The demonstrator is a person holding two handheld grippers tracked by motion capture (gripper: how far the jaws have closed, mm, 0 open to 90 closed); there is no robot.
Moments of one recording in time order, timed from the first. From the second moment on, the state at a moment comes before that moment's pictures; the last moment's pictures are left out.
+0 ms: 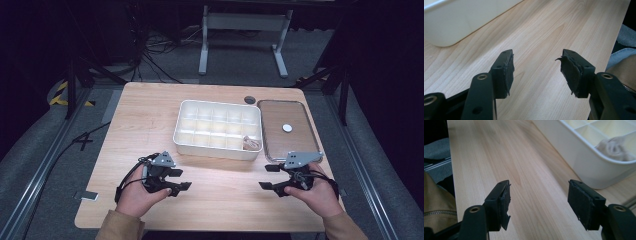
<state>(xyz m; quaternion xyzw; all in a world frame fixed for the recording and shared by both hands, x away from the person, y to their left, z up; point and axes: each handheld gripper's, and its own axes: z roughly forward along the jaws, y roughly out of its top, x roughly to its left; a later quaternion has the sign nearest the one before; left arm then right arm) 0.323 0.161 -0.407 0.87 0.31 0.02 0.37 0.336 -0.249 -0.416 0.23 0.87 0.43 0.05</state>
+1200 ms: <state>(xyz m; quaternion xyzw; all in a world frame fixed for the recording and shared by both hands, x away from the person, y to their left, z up) 0.329 0.173 -0.442 0.88 0.34 0.04 0.32 0.337 -0.212 -0.484 0.23 0.88 0.41 0.10</state>
